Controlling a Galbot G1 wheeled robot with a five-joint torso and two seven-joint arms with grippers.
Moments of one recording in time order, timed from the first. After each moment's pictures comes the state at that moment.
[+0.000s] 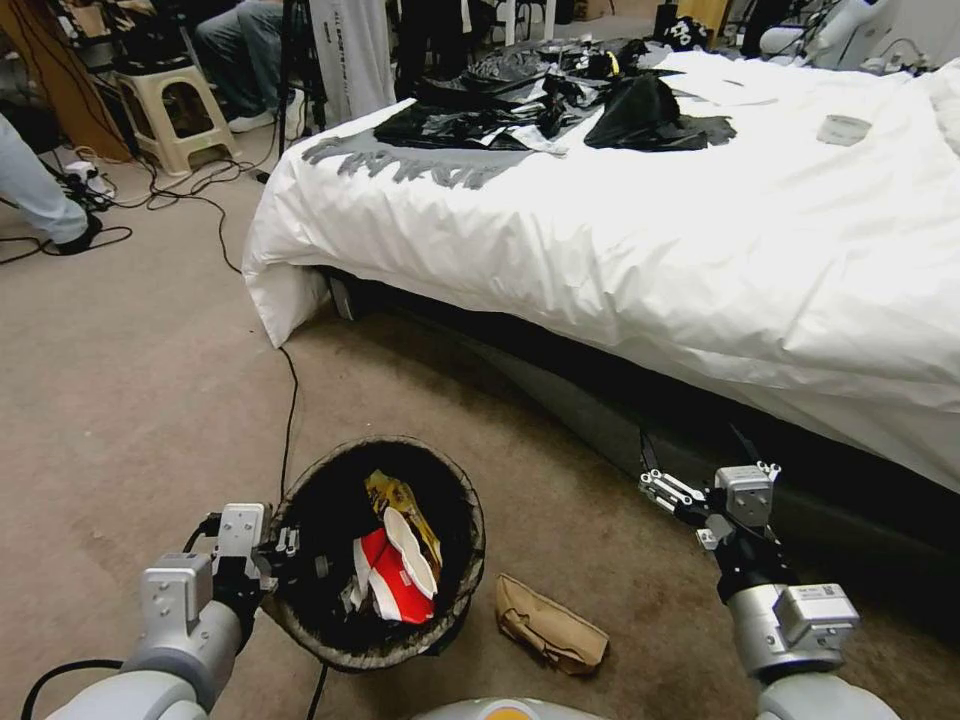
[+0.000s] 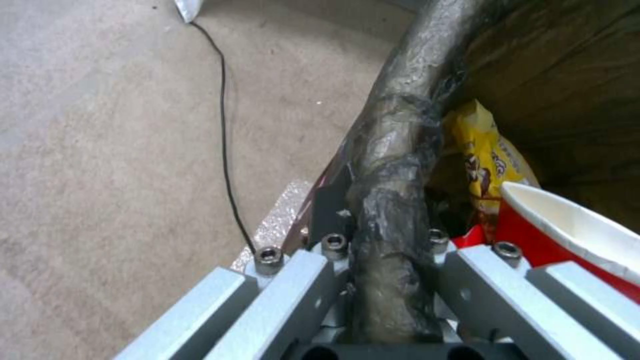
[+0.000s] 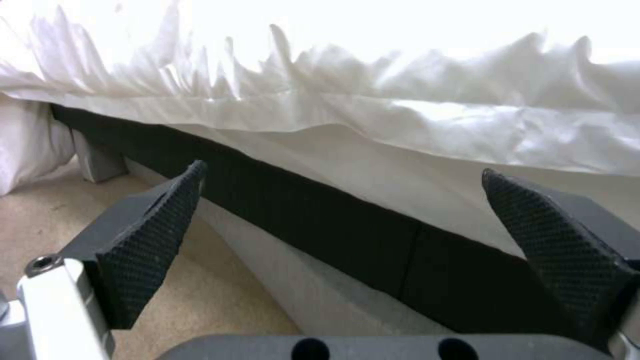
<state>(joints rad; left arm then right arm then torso) 1.85 -1.38 -0.75 -2.50 -0.28 0.74 -0.03 -1.80 1.24 0.49 2.35 0.13 -0.05 0.23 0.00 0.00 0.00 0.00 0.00</state>
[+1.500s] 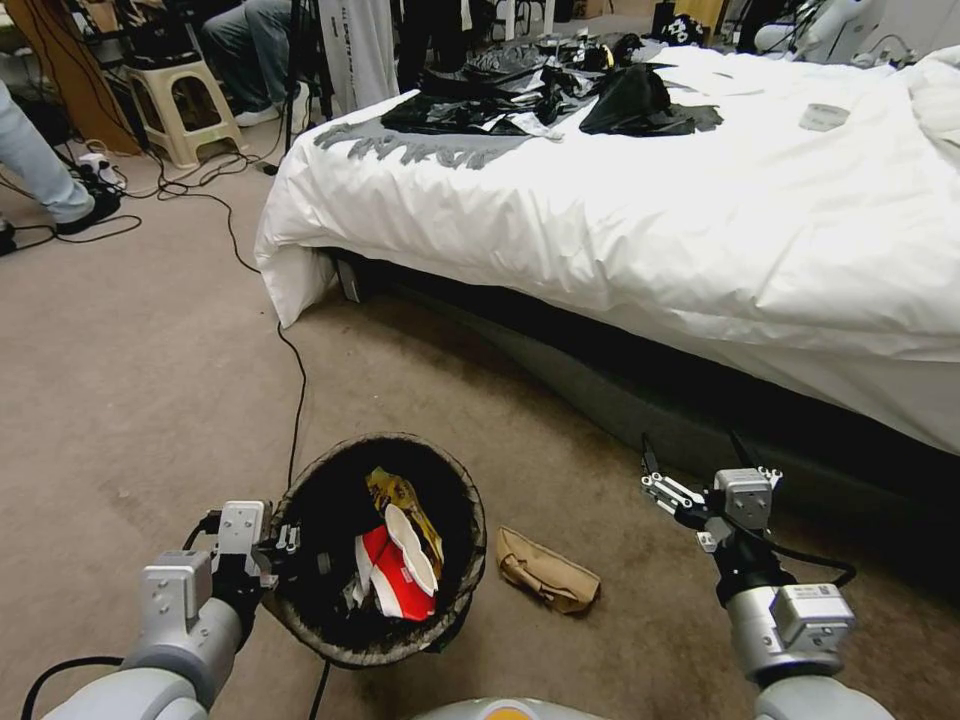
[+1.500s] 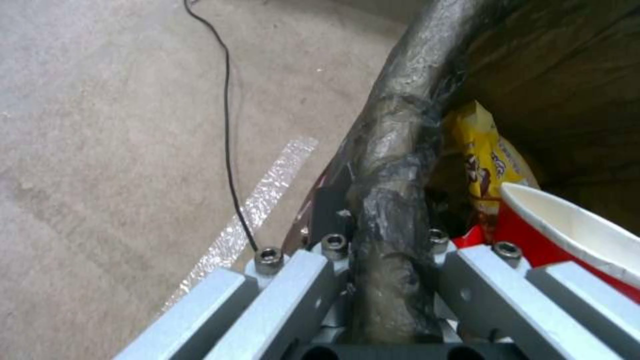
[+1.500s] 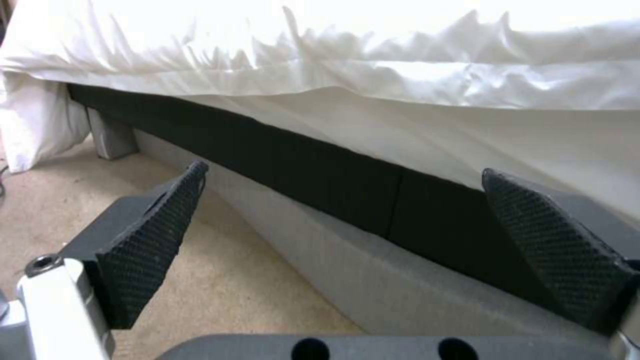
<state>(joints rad) 1.85 -1.37 -0.75 -2.50 -0.29 0.74 -0.03 -1.81 1.25 0.47 2.36 0.11 -0.08 0.24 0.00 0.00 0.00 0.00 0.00</state>
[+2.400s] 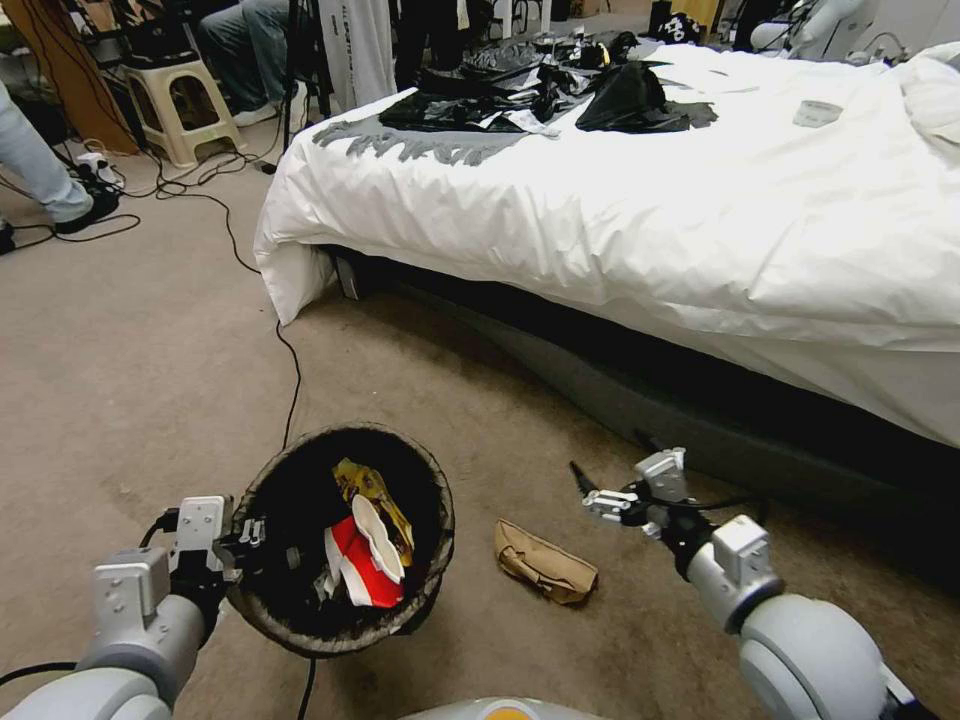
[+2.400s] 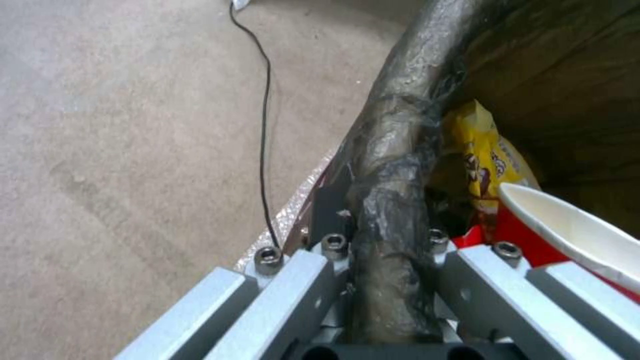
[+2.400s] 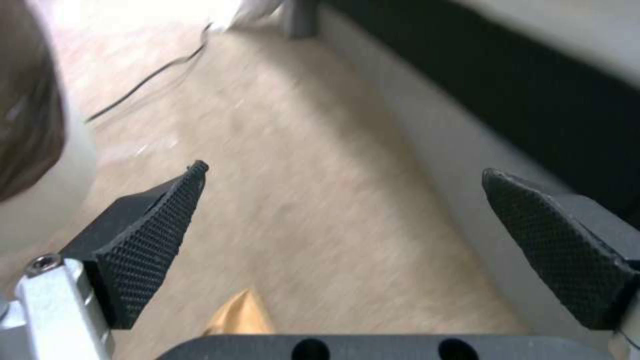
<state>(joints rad) 1.84 -1.37 -0.87 -2.50 -0.38 0.74 -0.05 -1.50 0.89 0.29 2.16 0.36 -0.28 -0.02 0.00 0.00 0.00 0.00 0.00</state>
